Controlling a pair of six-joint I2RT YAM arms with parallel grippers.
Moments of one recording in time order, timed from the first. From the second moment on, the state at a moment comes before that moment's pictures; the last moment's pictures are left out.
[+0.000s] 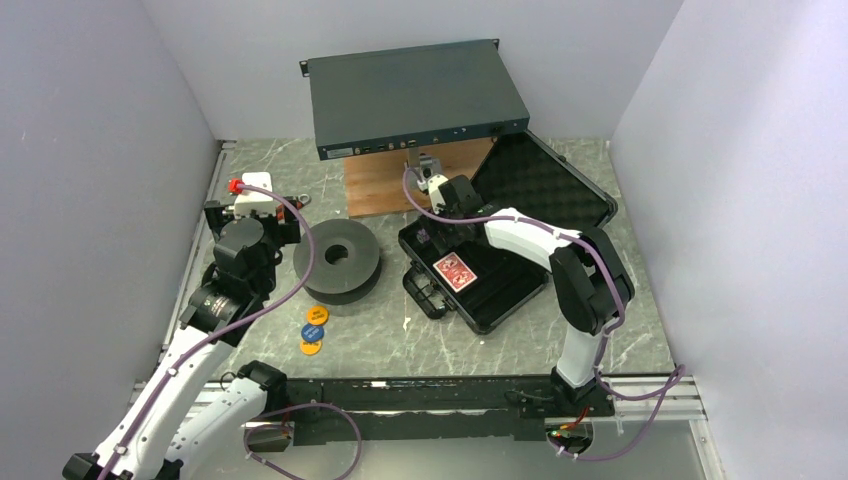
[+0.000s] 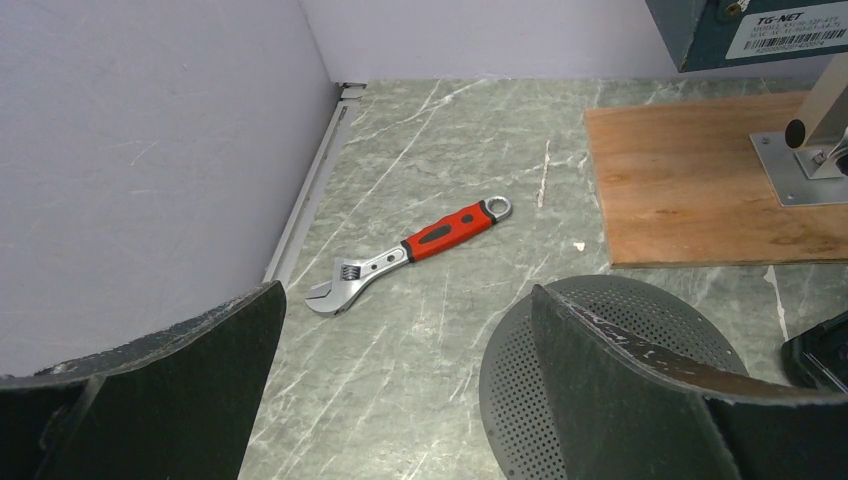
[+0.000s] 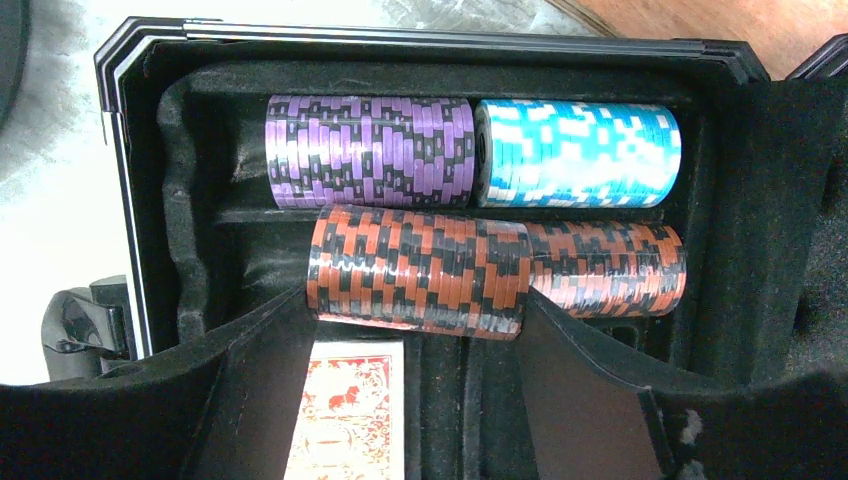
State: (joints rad) left arm -0.41 0.72 0.85 -0.28 -0.65 0.05; right arm 0.59 1.81 1.23 -0.29 0.05 -0.11
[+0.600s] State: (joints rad) left arm -0.41 0.72 0.85 -0.28 -0.65 0.05; right arm 0.58 1.80 1.26 -0.29 0.07 -0.07
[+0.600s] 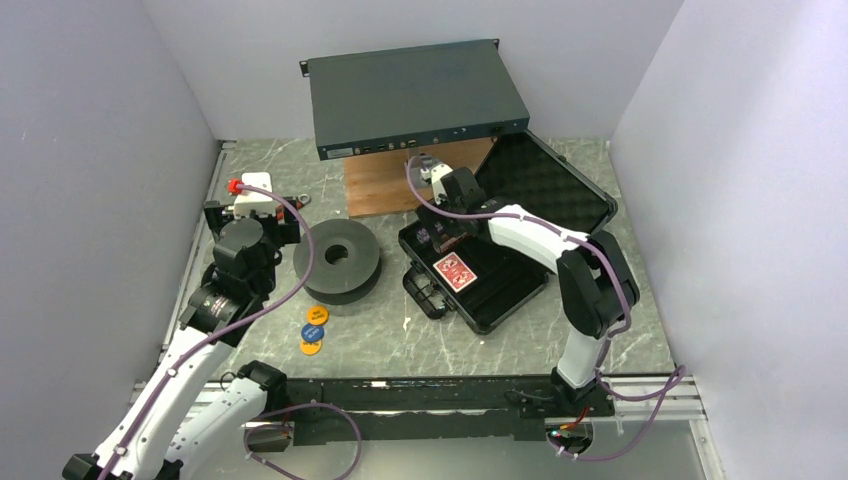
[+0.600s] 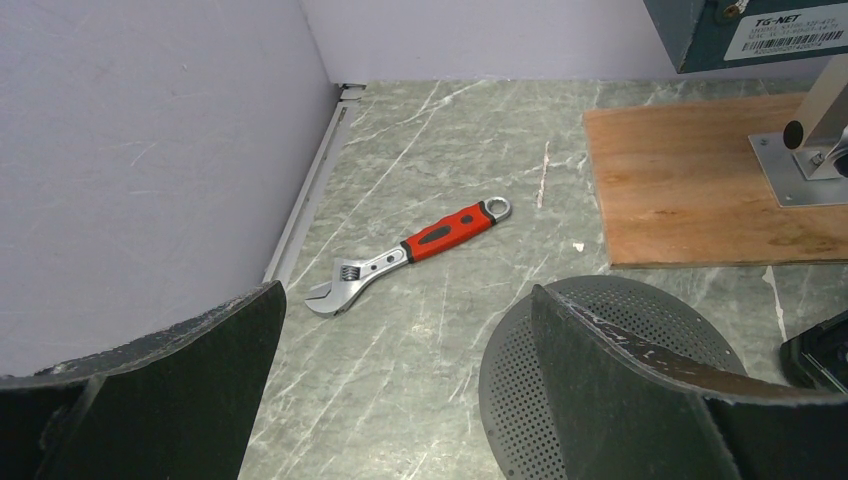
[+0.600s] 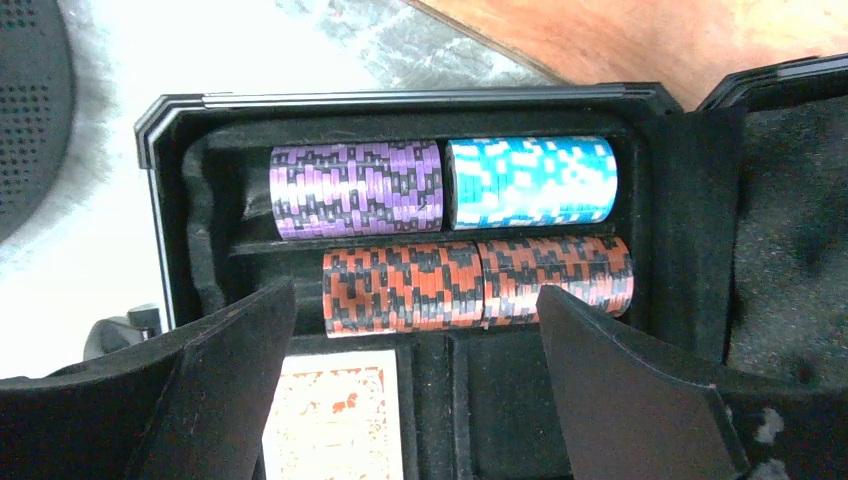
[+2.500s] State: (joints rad) left arm -0.41 0.70 0.85 -0.28 -0.65 0.05; right arm 0.71 1.85 1.23 -0.32 0.20 0.12
